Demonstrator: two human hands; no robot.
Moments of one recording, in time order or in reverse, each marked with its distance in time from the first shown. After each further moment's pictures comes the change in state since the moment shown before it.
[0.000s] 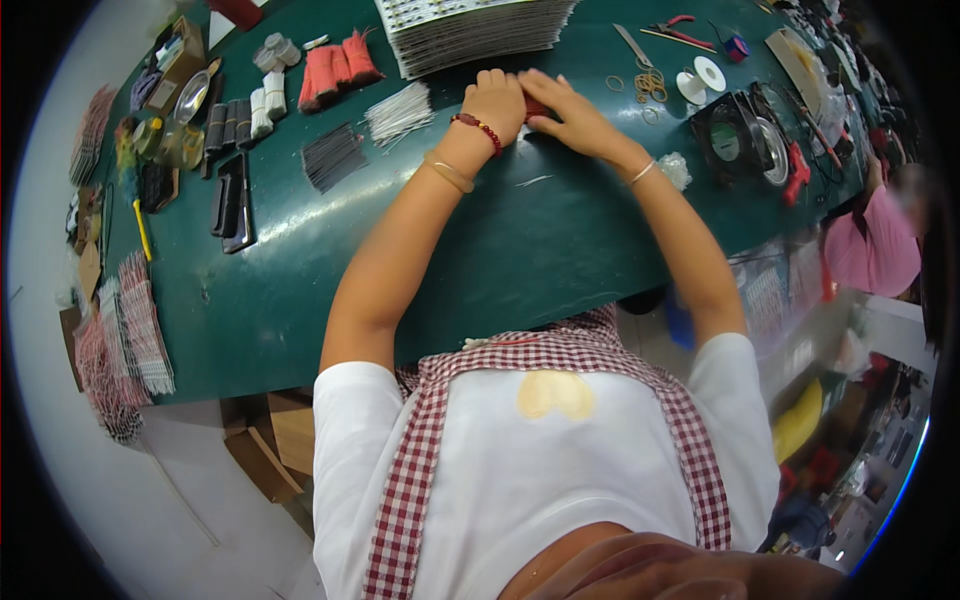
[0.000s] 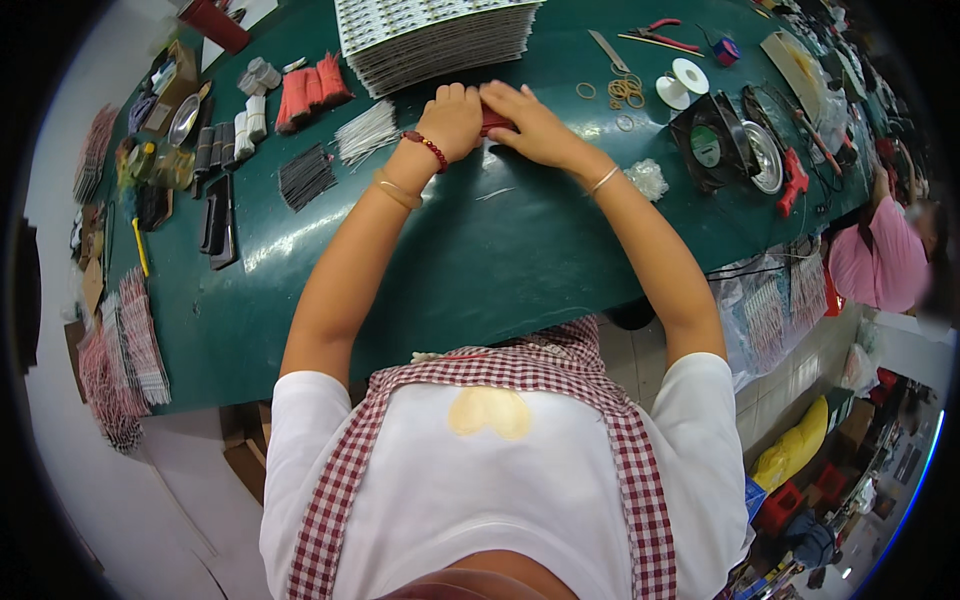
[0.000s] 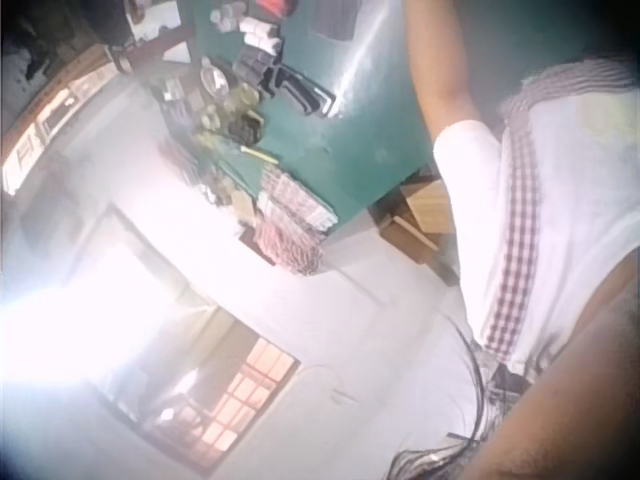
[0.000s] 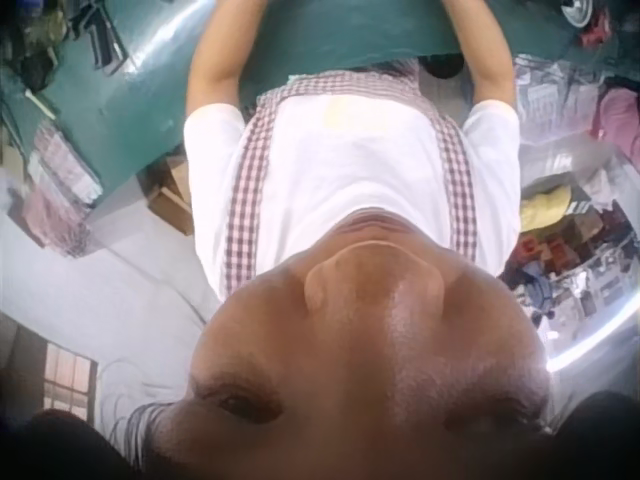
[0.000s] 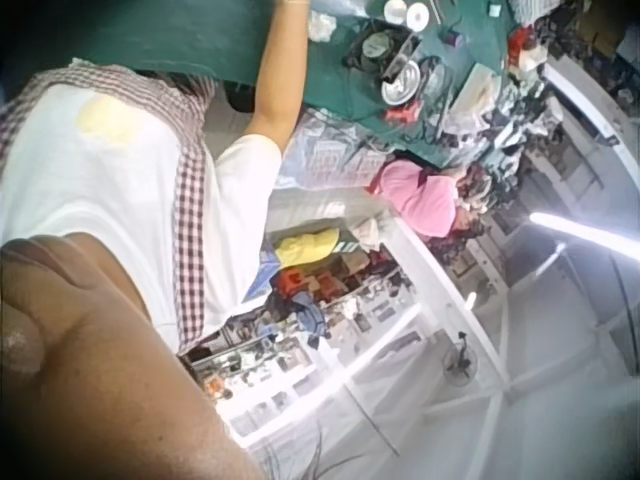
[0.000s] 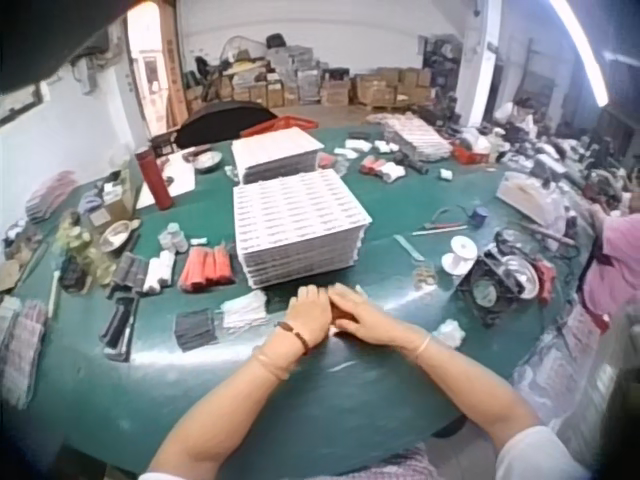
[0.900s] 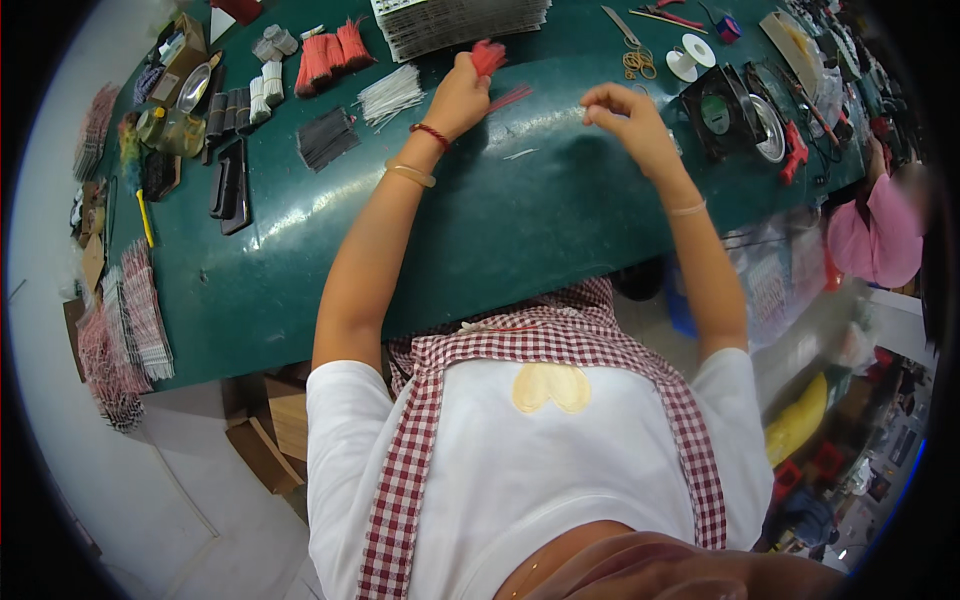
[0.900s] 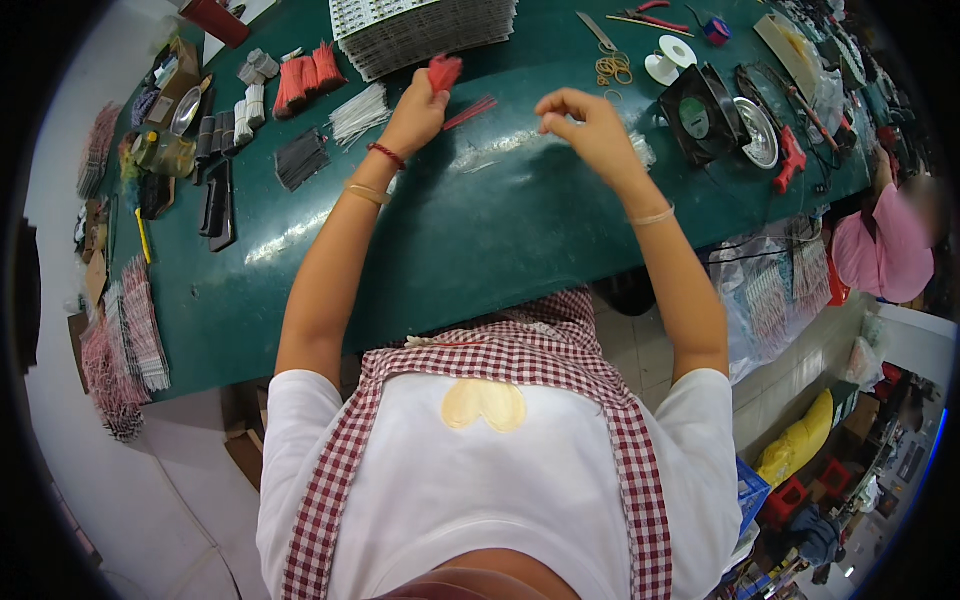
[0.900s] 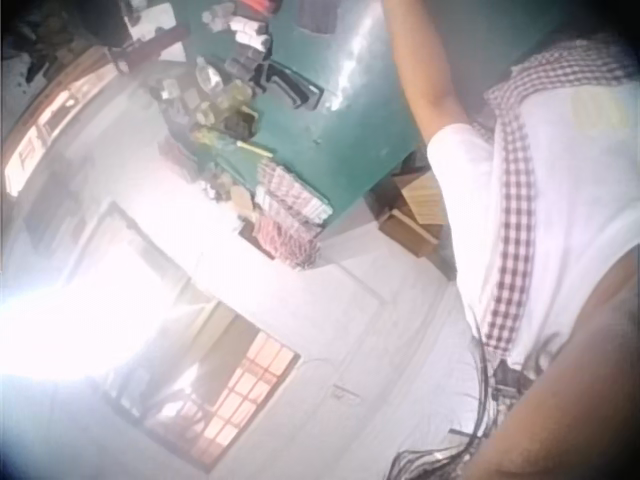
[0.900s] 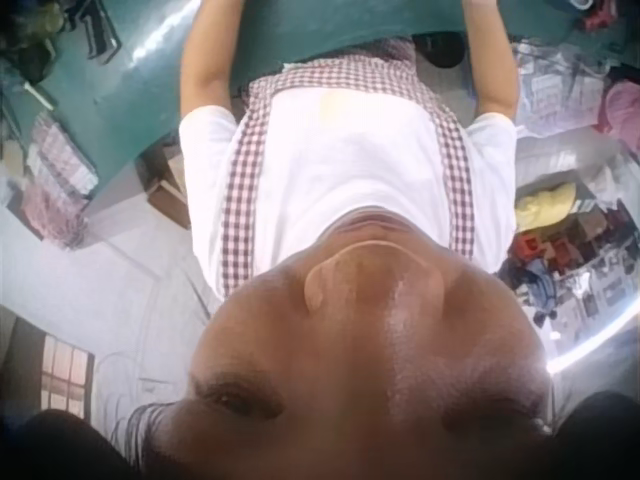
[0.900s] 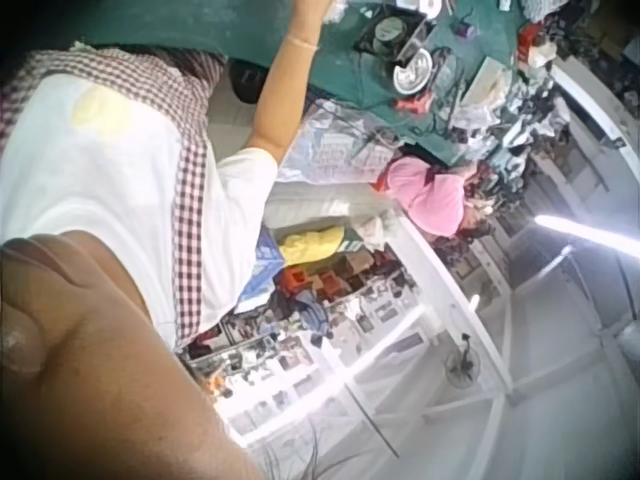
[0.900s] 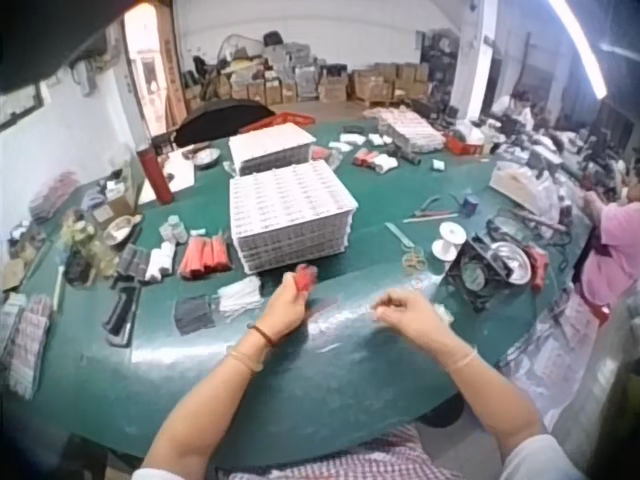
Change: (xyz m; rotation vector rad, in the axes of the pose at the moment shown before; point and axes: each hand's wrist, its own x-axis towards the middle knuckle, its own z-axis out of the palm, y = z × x) left_hand -0.021 -0.012 -0.001 -0.553 0.172 -0.166; right_hand -0.073 -0.034 -0.060 0.572 0.189 0.421
